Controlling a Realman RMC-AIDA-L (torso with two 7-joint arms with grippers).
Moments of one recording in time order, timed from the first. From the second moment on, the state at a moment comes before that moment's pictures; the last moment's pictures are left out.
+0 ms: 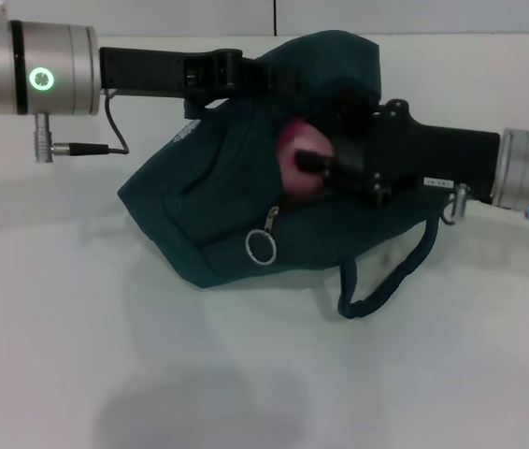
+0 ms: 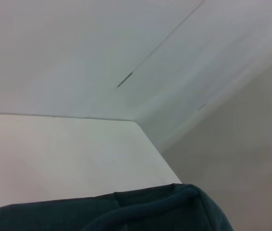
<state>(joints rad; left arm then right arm) -0.68 -2.07 0.91 0.89 1.86 1.52 -2.35 0.70 2.03 -1.28 -0.39 -1.28 -1.33 0.90</state>
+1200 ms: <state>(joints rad) -0.65 -2.07 0.90 0.89 1.86 1.52 -2.34 0.27 2.01 -1.20 -0.28 -1.08 -1.48 0.59</state>
